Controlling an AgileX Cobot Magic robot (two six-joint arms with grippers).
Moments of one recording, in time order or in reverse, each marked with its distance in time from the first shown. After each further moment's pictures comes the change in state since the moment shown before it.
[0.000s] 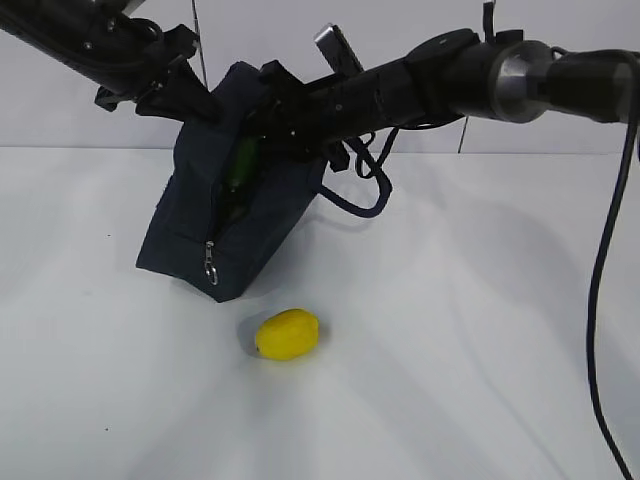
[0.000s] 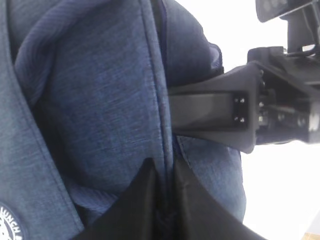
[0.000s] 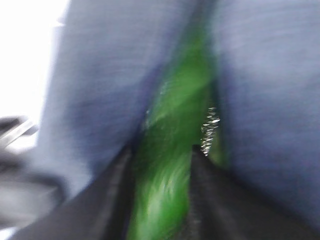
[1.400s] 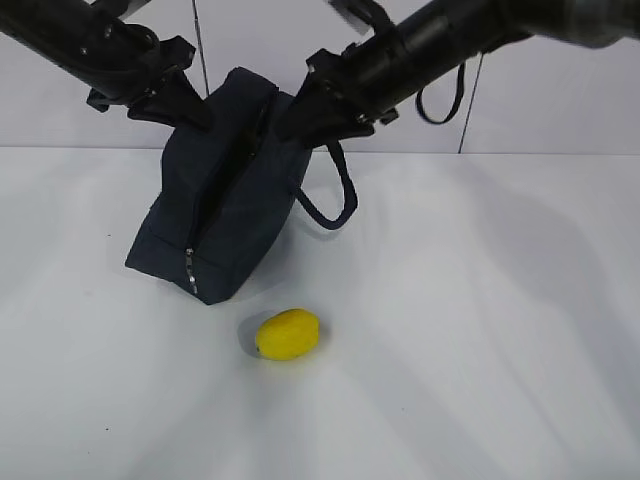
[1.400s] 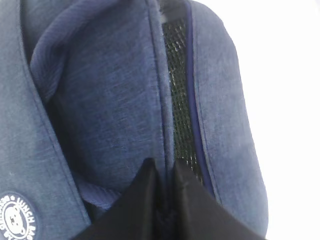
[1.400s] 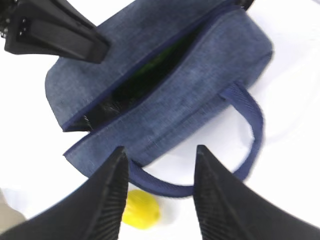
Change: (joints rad) left arm 0.000 0.000 0.000 0.070 -0.009 0.001; right arm -0.087 -0.098 -0.079 -0.270 0.456 -0.240
